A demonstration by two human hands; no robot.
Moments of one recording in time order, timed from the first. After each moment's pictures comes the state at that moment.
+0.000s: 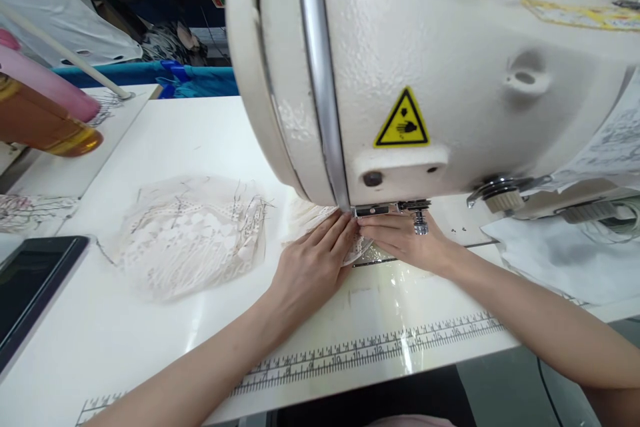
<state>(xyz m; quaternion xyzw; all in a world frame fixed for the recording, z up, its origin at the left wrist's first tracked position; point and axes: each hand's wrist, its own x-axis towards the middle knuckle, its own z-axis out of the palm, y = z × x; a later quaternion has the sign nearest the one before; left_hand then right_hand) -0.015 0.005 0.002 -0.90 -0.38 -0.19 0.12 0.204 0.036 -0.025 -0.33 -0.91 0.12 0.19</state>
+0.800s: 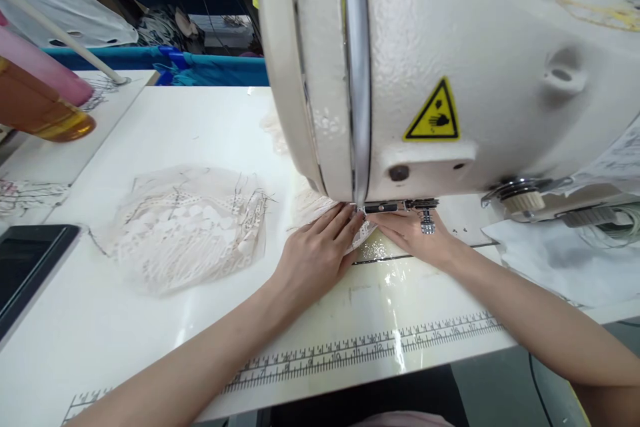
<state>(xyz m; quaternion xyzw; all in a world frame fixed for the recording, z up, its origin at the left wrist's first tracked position) -0.015 0.013 -0.001 -0.90 -0.38 -0.20 0.10 0.194 0.036 -0.004 -0.41 -0.87 0.04 0.26</state>
